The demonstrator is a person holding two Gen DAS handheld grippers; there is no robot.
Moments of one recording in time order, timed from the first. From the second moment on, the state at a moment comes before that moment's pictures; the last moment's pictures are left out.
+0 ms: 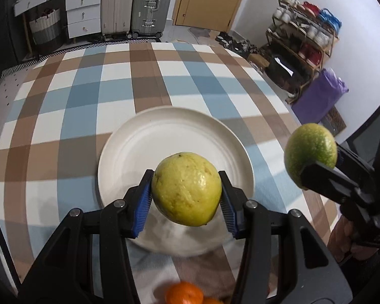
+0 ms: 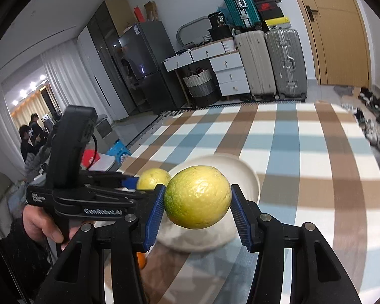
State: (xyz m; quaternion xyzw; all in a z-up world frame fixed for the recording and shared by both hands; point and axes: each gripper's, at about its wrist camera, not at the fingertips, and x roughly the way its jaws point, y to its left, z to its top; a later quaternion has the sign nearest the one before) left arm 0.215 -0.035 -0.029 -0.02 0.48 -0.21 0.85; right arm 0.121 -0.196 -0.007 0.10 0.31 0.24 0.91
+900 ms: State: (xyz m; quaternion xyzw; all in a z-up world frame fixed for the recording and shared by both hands) left arm 0.296 -0.051 -0.095 0.01 0.51 -0.20 0.84; right arm 0.249 -0.182 -0.071 0.14 0.43 0.25 0.86
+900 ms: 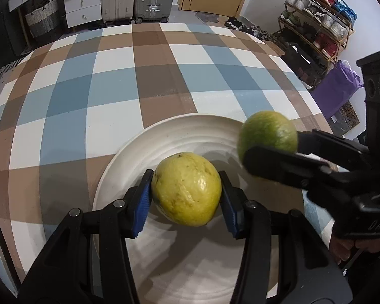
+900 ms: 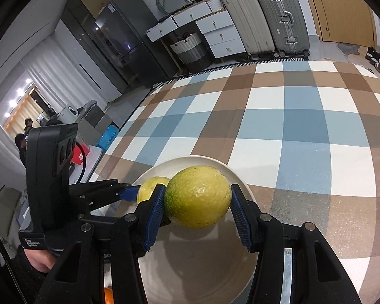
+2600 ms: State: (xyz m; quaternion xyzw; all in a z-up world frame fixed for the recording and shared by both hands) left arm 0.064 0.033 0.048 0.01 0.32 -0.07 0.94; right arm 0.014 -0.187 0.042 0.07 0.20 0.15 0.97
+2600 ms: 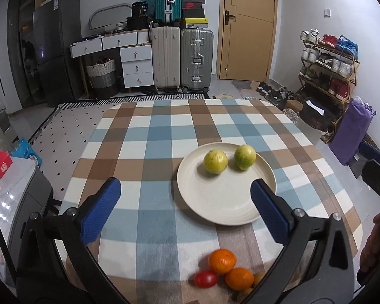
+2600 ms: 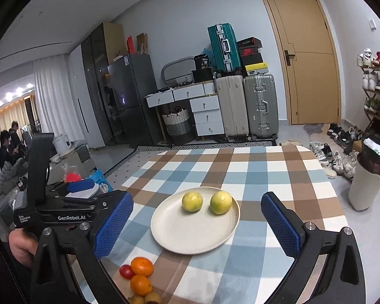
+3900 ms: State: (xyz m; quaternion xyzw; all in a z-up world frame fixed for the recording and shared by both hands) left arm -0.056 0.047 -0.052 -0.03 0.36 -0.04 0.93; right arm -0.064 -0.158 -0.069 0.05 0.31 0.18 0.93
